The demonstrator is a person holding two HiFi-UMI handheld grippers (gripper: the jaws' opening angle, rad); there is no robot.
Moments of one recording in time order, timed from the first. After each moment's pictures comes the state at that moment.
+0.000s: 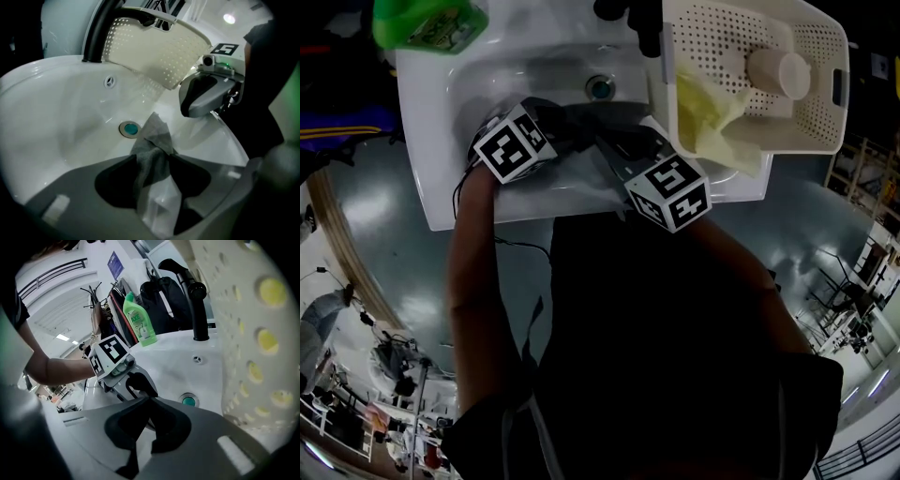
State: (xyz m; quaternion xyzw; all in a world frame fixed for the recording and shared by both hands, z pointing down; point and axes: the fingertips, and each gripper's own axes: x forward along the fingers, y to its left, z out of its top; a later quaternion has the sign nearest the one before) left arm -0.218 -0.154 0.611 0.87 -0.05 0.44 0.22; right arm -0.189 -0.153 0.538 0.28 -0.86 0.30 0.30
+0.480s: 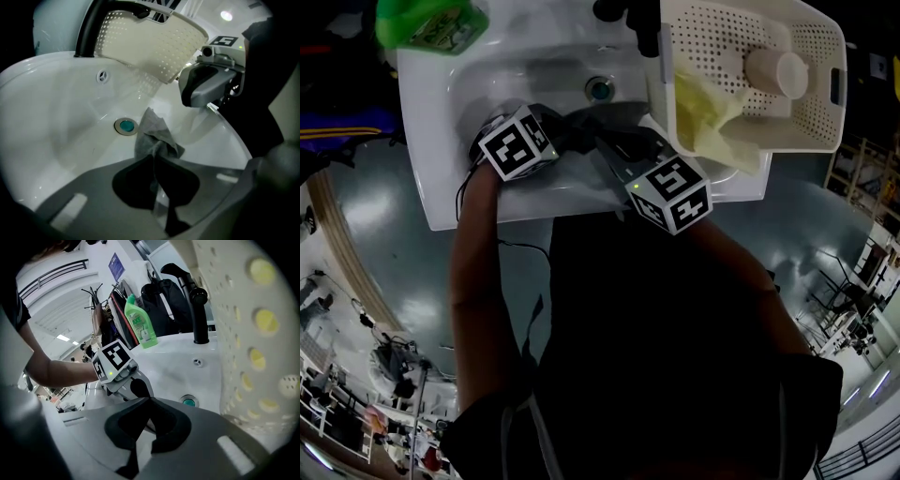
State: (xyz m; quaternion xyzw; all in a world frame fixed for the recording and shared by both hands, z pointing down) left arm -0.224 -0.142 0.622 0.87 -0.02 0.45 0.21; right arm -0.196 -0.148 0.536 0.28 -0.86 0.30 0.29
